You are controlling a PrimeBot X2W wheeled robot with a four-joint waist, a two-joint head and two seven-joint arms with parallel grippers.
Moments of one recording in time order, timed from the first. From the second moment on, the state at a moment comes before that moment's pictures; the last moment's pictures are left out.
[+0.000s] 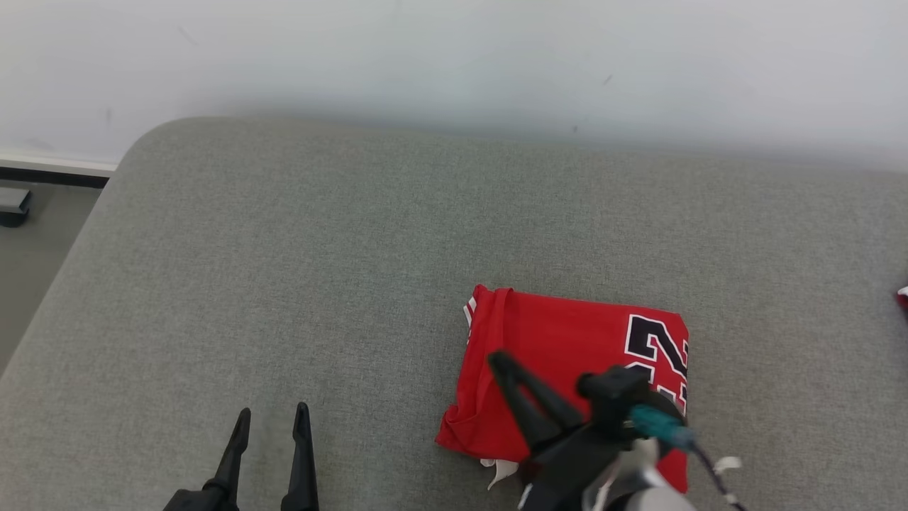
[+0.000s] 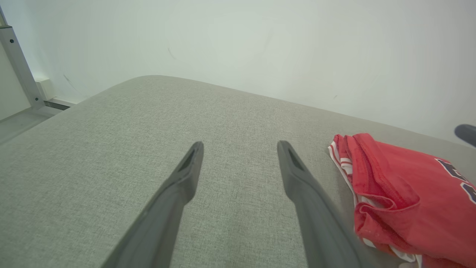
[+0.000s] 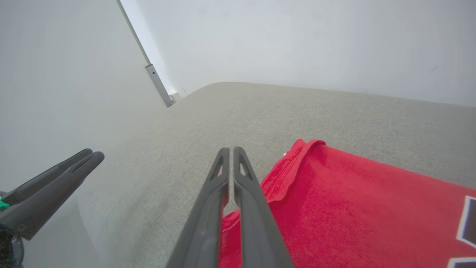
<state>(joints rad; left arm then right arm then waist) 0.02 0.05 -0.12 0.15 -0.28 -0.03 -0.26 -0.17 -0.05 0.38 0.12 0.23 0.13 0.10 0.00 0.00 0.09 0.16</state>
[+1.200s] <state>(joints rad) 0.10 0.05 -0.04 0.11 -0.13 -0.03 -0.26 0.06 -0.05 -0.15 0.22 0.07 0.13 -0.24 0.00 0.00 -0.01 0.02</state>
